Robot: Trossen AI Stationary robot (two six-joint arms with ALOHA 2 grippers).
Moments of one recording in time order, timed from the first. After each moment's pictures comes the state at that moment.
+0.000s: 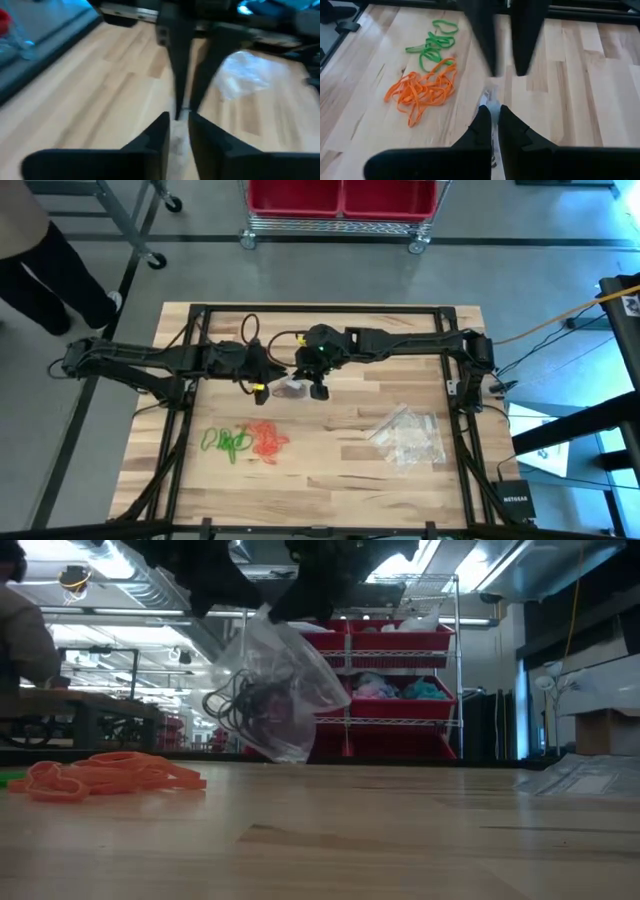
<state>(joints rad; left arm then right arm) 0.02 1.06 0.77 -0.18 -0.17 -0.23 -0.11 1.87 1.59 -0.43 -0.24 -0.15</state>
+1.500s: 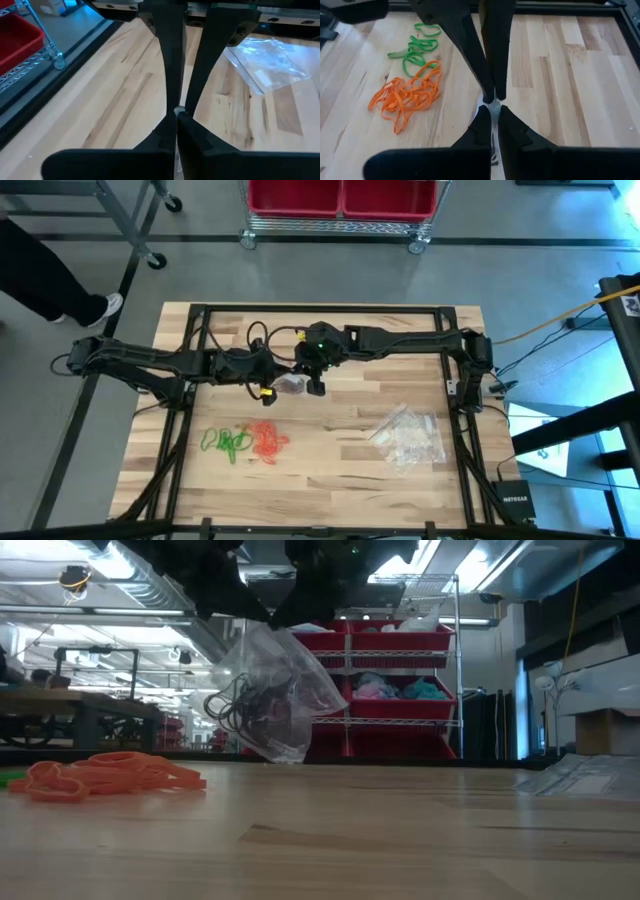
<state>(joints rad) -0.01 1.13 0.76 -0.13 -0.34 -0.12 -0.11 1.88 1.59 -0.44 -0.19 -0.10</state>
